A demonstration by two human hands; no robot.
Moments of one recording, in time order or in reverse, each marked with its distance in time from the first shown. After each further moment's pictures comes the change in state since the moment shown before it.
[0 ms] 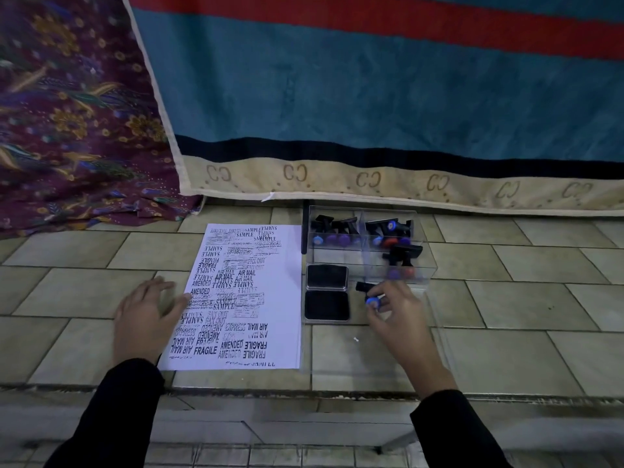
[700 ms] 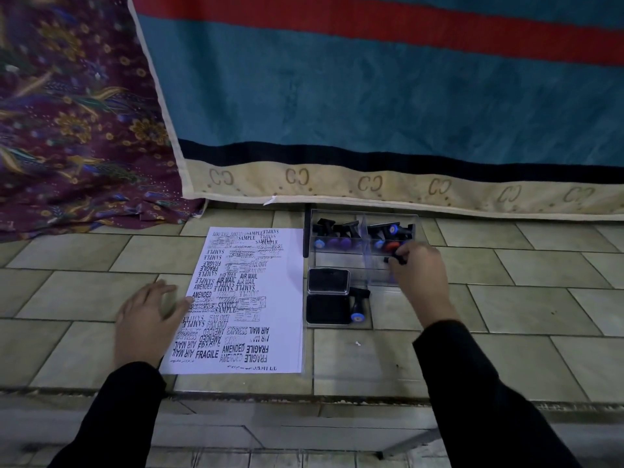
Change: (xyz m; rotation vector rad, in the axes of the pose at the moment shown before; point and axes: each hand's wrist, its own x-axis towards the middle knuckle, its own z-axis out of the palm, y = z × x) left_hand 0.000 0.001 0.004 0.025 0.041 0.004; right_hand 0.084 0.013 -0.021 -0.300 0.103 0.259
